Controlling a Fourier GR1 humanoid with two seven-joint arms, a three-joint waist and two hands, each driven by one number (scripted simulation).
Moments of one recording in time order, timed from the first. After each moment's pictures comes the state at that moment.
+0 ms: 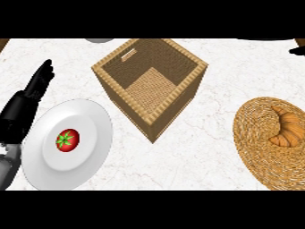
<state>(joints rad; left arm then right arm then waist) -0.21 0.50 -0.14 -1.56 0.09 0.12 -0.01 -0.78 -0.93 0.32 -1.14 -0.02 0.76 0.61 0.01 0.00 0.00</state>
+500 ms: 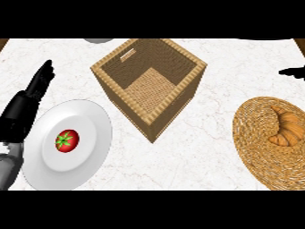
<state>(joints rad) -0.21 0.46 -0.10 -1.53 0.04 0.09 -0.02 -0.68 -0.84 0.32 -1.08 0.17 0.78 0.51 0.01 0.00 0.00</state>
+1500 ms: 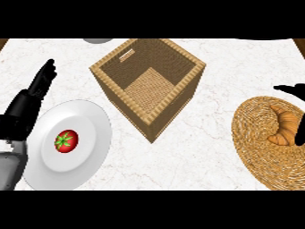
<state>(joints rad) -0.22 0.37 -0.02 -1.53 -0.05 0.02 0.00 -0.53 -0.73 0.21 -1.03 0.50 0.67 0.29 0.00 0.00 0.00</state>
